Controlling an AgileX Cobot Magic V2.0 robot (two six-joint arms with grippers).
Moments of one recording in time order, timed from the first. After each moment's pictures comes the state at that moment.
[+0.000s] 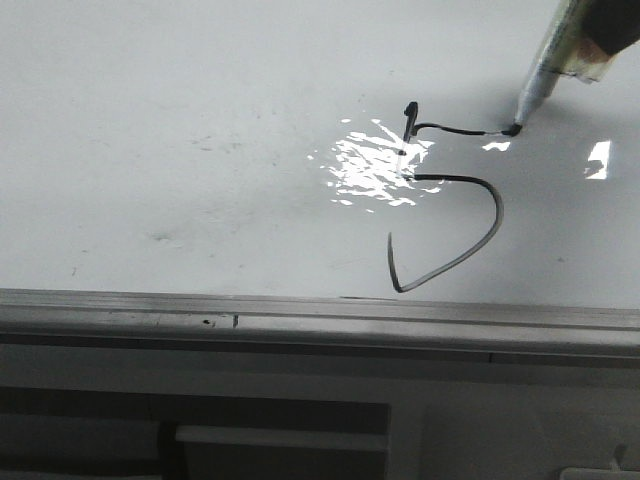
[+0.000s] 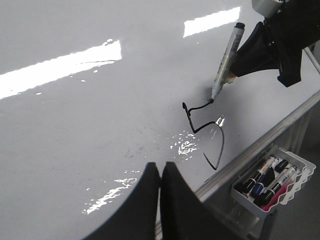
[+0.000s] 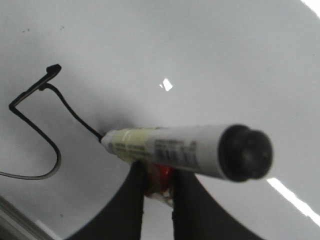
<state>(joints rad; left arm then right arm) -0.80 0.37 -0.51 -0.02 0.38 0.07 0.76 1.07 -0.93 -0.65 0.85 0.35</state>
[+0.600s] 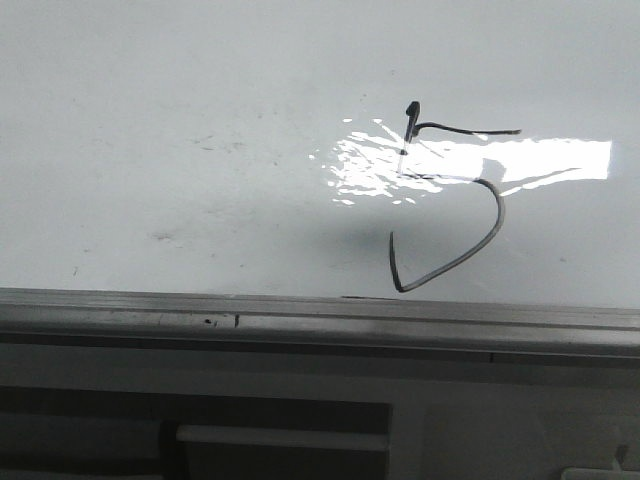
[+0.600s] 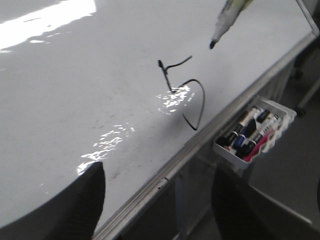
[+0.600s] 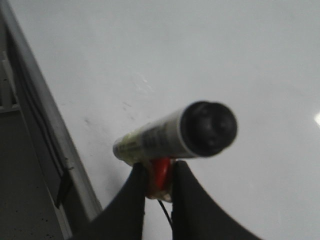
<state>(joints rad) -0.85 0.57 -0.57 -0.16 0.45 0.27 1.15 0.90 -0.92 -0.68 0.67 0.24</state>
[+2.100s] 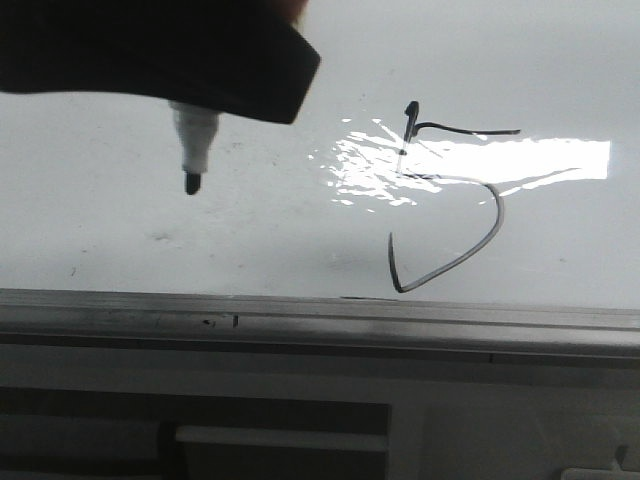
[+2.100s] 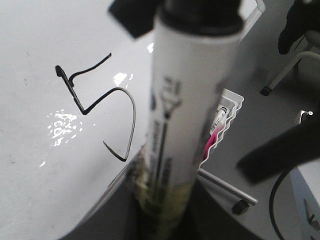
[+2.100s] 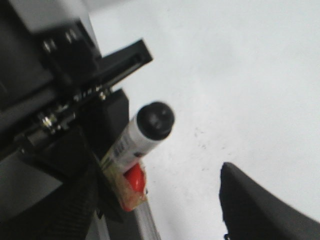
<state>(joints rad) -1.04 1.04 -0.66 -0.46 0.17 0.44 1.22 0.99 -0.92 -0.69 0.56 0.34</state>
